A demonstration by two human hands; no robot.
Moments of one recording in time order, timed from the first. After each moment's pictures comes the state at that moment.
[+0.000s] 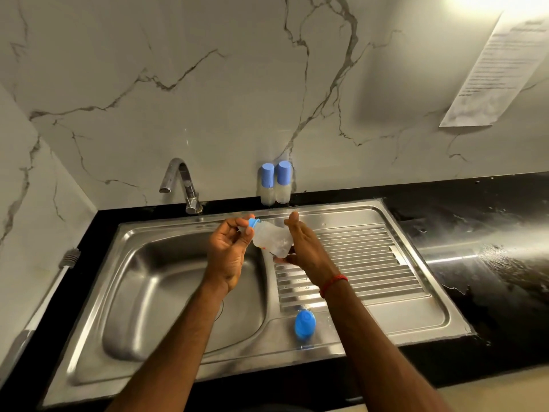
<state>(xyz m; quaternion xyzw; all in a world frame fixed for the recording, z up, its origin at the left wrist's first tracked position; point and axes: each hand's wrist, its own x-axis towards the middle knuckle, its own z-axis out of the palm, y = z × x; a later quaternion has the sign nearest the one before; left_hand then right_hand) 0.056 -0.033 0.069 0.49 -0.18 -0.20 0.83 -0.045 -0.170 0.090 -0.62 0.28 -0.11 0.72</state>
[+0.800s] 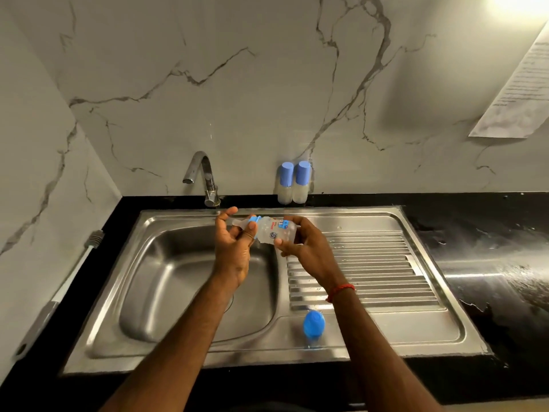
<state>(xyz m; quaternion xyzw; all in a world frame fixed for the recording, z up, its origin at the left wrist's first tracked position) 0.052 -0.021 0.077 0.51 -0.08 -0.15 0.84 -0.043 -0.158 0.084 -0.78 0.15 -0.17 0.58</state>
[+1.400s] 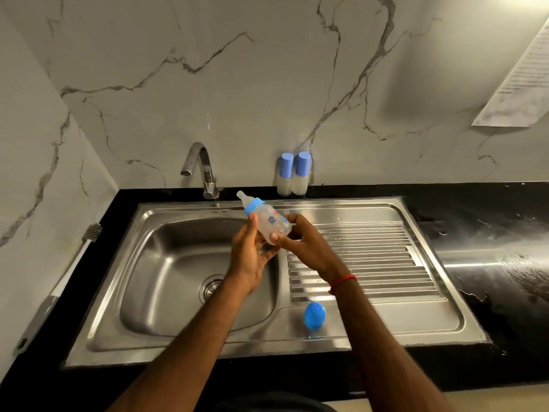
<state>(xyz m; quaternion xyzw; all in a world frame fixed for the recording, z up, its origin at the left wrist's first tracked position) 0.032 -0.030 0.061 0.48 -0.01 -0.30 0.83 -0.044 -0.160 0.085 -0.80 0.13 -0.08 0.59</state>
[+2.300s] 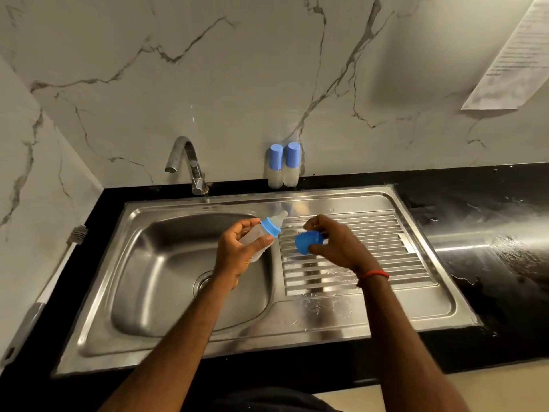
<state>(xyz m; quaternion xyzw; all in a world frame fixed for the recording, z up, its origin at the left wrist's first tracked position) 0.045 -0.014 0.043 0.71 -0.18 -0.20 0.66 -0.087 -0.226 0.070 -0.89 0.17 -0.05 0.41</state>
